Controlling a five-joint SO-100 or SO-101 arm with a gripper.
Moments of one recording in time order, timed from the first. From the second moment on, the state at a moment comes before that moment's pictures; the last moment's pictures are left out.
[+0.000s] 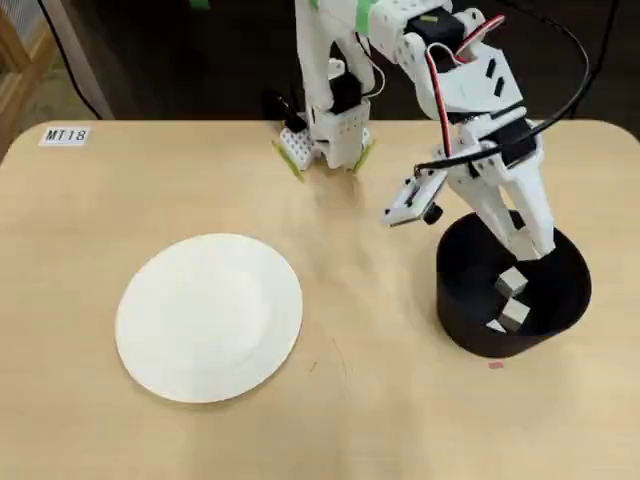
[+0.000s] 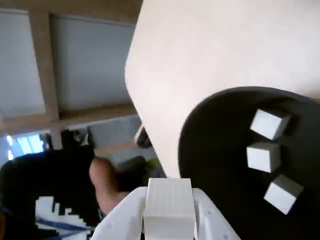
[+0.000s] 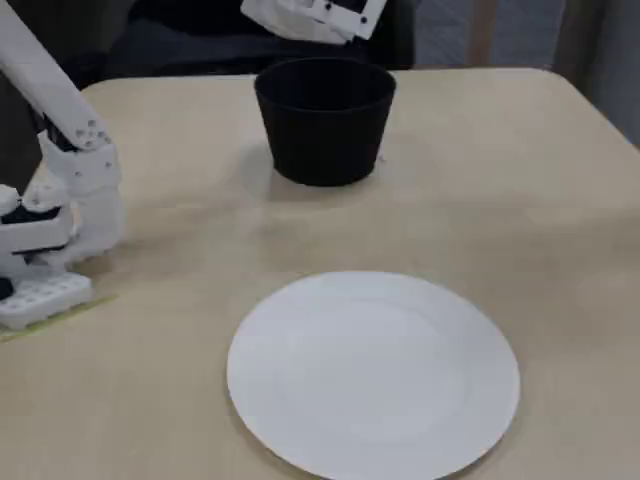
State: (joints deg) arm -35.3 114.4 113.4 34.7 -7.8
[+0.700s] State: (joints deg) arm -35.8 114.4 118.8 29.0 -8.0
